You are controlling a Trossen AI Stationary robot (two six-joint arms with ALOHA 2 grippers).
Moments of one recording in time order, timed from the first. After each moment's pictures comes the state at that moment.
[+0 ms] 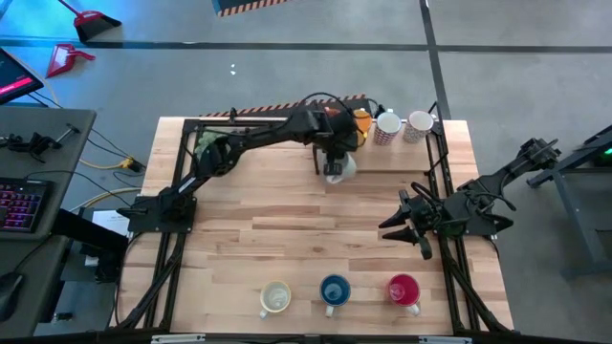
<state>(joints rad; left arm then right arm) 0.31 2.39 2.36 -0.99 -0.03 0.44 0.56 0.68 0.58 -0.15 0.29 0.40</state>
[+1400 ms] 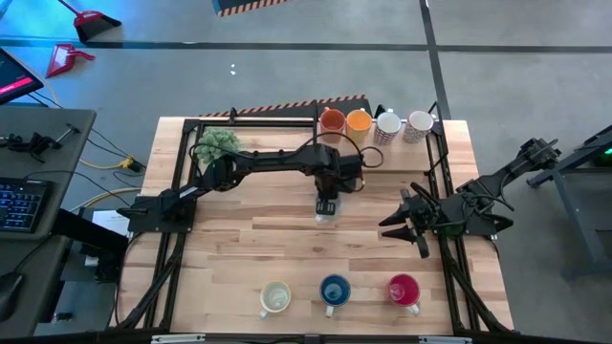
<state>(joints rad) 0.12 2.43 2.35 -1.27 0.03 0.24 0.56 0.68 0.58 -0.22 0.32 0.45</state>
